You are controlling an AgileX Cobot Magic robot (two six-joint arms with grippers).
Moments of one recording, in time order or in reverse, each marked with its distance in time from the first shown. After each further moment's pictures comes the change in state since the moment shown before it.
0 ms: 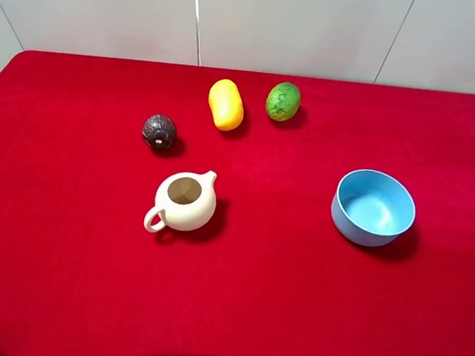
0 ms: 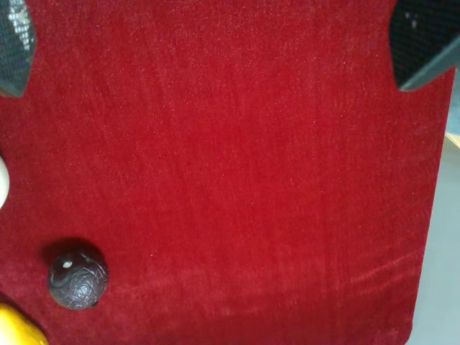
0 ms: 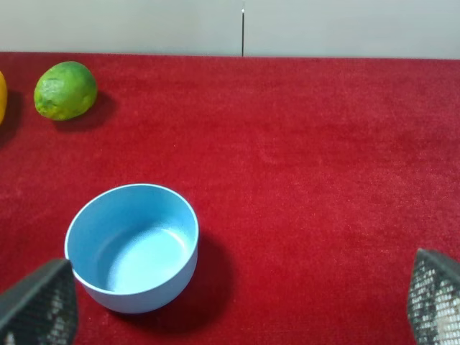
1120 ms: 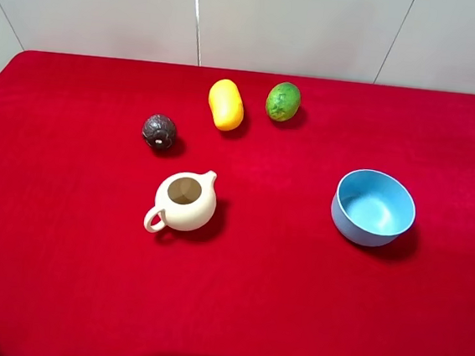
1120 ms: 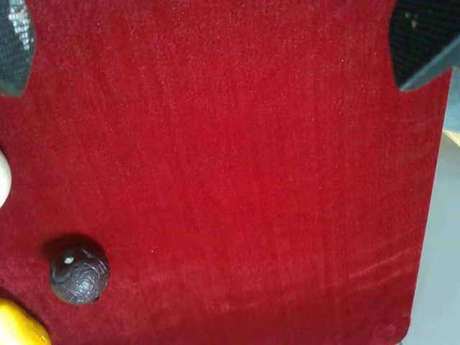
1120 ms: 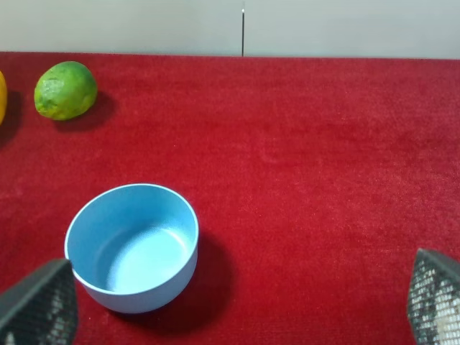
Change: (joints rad) left arm 0.000 0.012 -0.017 0.000 0.008 0.000; right arm 0.000 0.000 0.000 0.000 0.000 0.000
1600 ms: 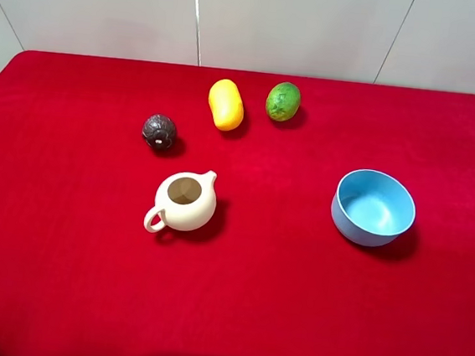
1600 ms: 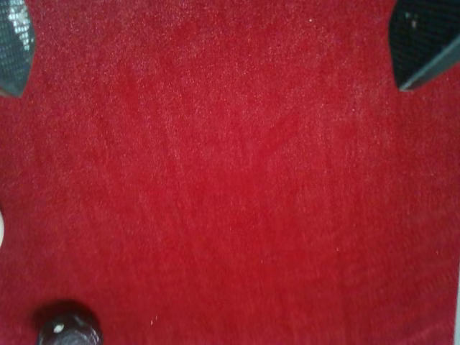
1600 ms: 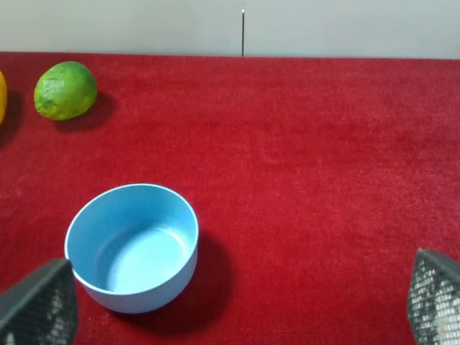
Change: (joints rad) left arm 0.000 0.337 -0.069 0.000 -0.011 0.000; right arm 0.000 0.000 0.000 0.000 0.000 0.000
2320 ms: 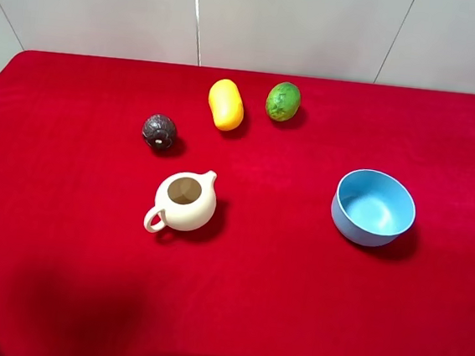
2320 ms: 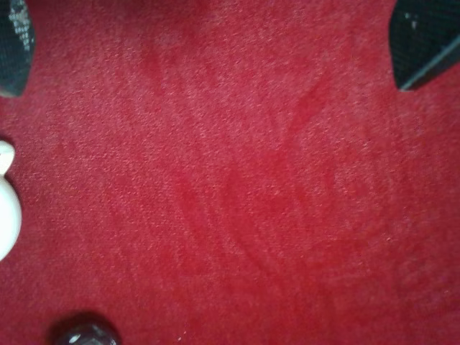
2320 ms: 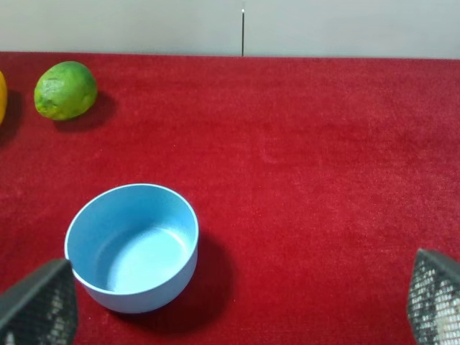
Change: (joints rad) left arm 0.004 0.494 -0.152 -0.106 -0.129 0.096; right arm 0.000 0.000 0.000 0.000 0.000 0.000
